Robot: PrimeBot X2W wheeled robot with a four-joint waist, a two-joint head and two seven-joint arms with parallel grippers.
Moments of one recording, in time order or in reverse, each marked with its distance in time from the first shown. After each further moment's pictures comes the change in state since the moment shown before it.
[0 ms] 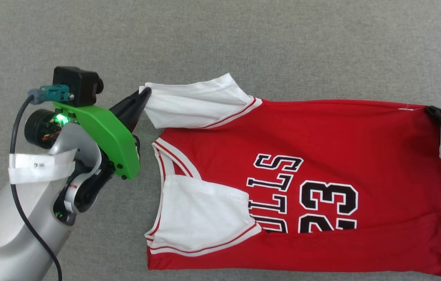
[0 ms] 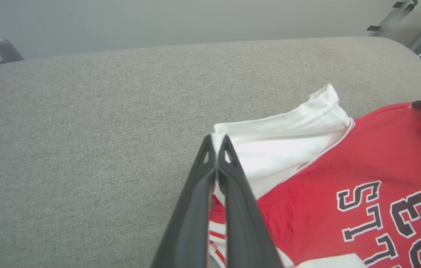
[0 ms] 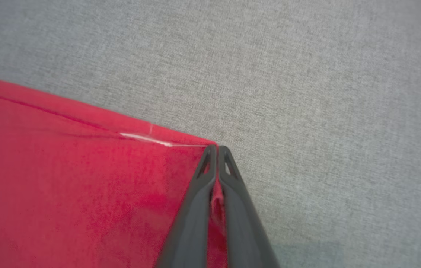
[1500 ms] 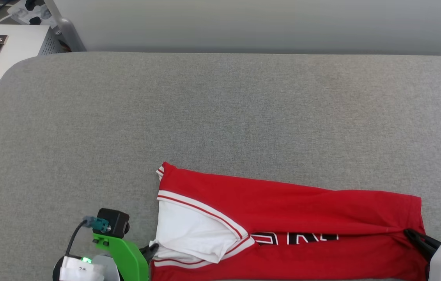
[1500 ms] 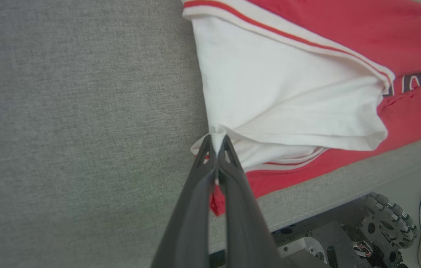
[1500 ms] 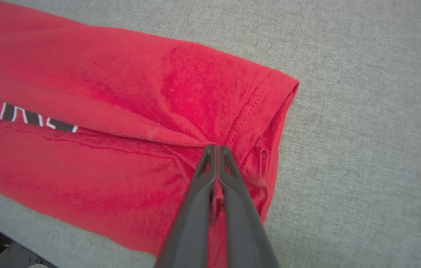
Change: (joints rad) left arm 0.442 0.039 -0.146 0.049 -0.082 0.053 0.027; right arm 0.609 -0.073 0.017 -0.195 0.104 0.000 -0.350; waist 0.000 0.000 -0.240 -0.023
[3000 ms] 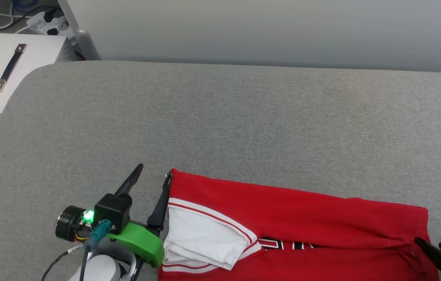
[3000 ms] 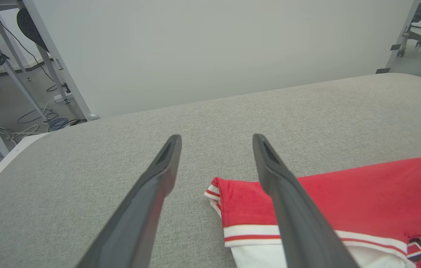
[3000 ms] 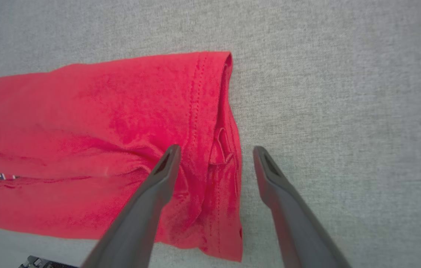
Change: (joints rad) left arm -0.061 -0.158 0.071 0.086 0.423 0.044 -0.573; right arm 0.076 0.277 -0.514 -0.030 -0.066 0.000 0.478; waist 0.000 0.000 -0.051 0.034
